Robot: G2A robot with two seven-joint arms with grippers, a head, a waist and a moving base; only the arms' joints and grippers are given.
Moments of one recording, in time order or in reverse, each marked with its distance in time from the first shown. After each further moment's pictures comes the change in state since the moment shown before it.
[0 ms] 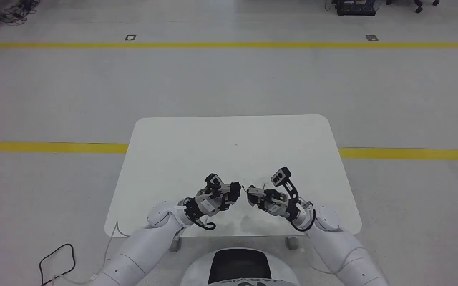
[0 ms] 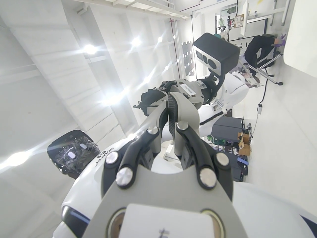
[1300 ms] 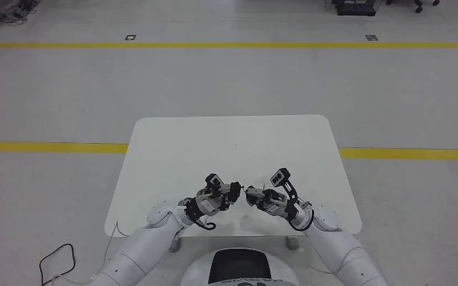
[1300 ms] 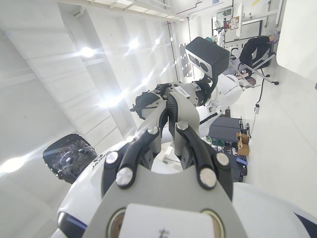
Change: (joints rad) left arm 0.000 0.000 0.000 0.000 0.000 0.000 0.000; right arm 0.005 0.000 -0.010 0.012 -0.014 -0.002 -0.019
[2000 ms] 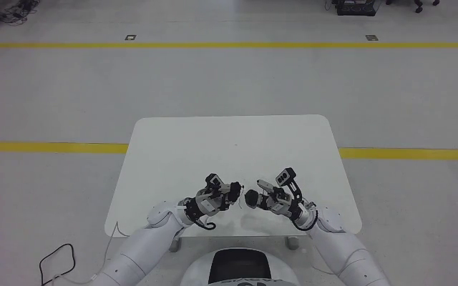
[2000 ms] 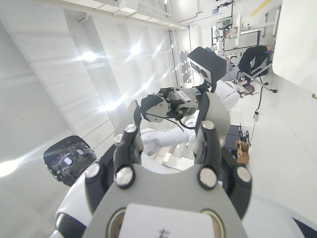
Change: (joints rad) left arm 0.000 0.000 0.000 0.000 0.000 0.000 0.000; right arm -0.017 0.007 0.031 0.000 0.005 -0.019 -0.016
